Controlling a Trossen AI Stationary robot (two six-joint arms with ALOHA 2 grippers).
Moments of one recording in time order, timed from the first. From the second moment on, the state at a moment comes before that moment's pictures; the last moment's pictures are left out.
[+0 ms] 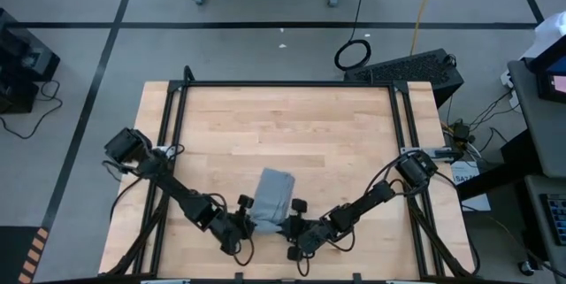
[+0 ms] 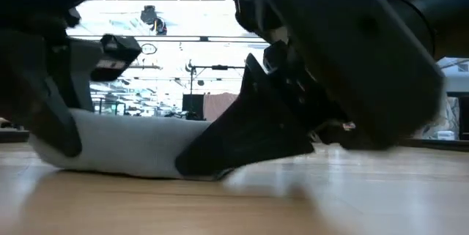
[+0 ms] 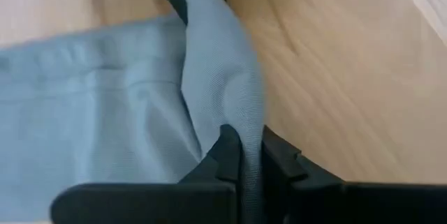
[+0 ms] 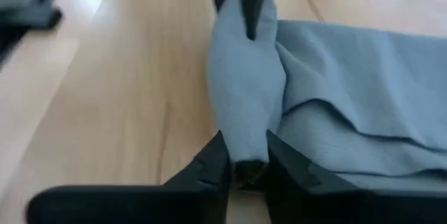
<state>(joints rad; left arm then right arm) -0.66 1.77 0.87 -0.07 -0.30 -0.14 0.57 2.21 1.17 0.34 0.49 0.46</state>
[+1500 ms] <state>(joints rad) -0.41 1.75 0.85 0.02 0.25 -0.49 0.64 2.21 1.17 0.44 0.67 0.12</state>
